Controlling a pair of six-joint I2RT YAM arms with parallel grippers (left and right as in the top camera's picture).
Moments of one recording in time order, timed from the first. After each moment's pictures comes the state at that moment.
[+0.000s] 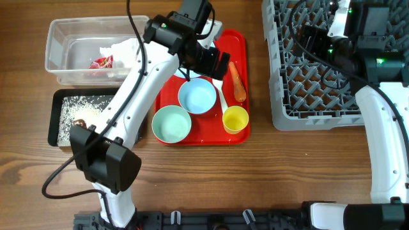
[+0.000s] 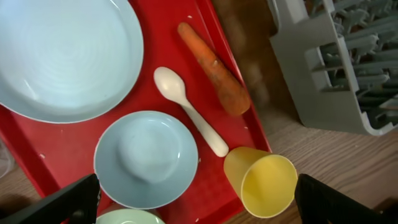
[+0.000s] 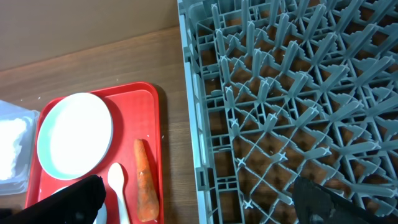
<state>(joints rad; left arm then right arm) -0.48 1.96 1.98 -1.19 0.20 -0.11 -0.01 1.51 1.53 -0.83 -0.10 0.20</state>
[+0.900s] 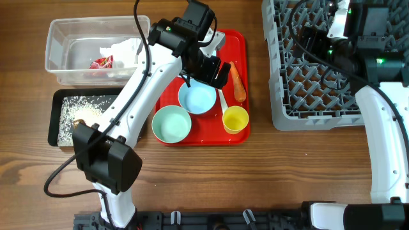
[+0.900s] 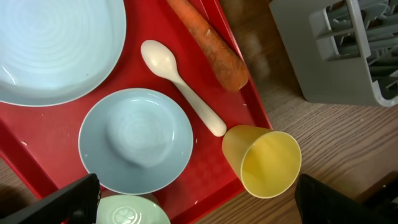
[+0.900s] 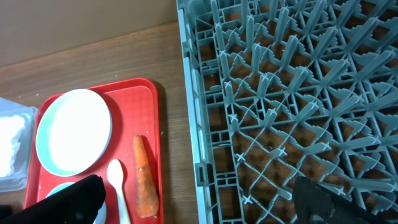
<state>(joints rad) -0.50 1.96 1.93 -1.23 0.22 -0.06 -0.01 1.51 1.53 -0.85 -0.10 0.20</state>
